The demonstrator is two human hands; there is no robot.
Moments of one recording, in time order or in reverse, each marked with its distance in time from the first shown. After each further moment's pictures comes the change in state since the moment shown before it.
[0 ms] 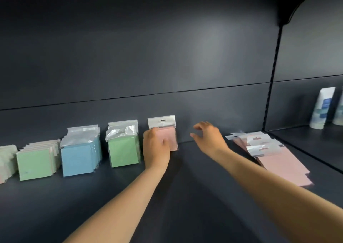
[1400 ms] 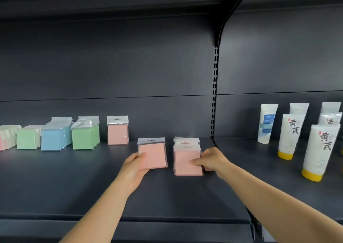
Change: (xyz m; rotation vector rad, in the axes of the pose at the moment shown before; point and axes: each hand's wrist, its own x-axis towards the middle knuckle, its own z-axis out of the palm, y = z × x) left_hand -0.139 0.123 0.077 -1.042 -0.138 -0.597; right_hand -0.048 0.192 -0.161 0.354 -0.469 0.352
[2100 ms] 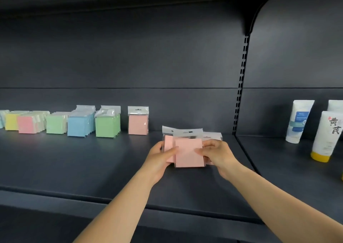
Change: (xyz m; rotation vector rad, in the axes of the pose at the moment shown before) left_hand -0.008 -0.003 0.005 0.170 -0.091 0.042; right_hand -0.013 -0.020 0.046 0.470 -0.024 -0.155
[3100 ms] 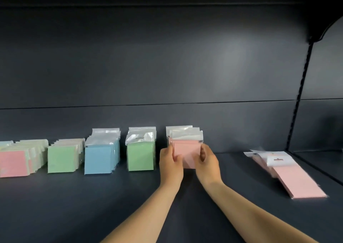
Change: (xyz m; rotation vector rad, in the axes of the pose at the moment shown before) left_hand 0.133 0.036 -0.163 0.635 0.170 0.463; right_hand 0.091 -0.002 0.250 -0.184 0.348 -0.323
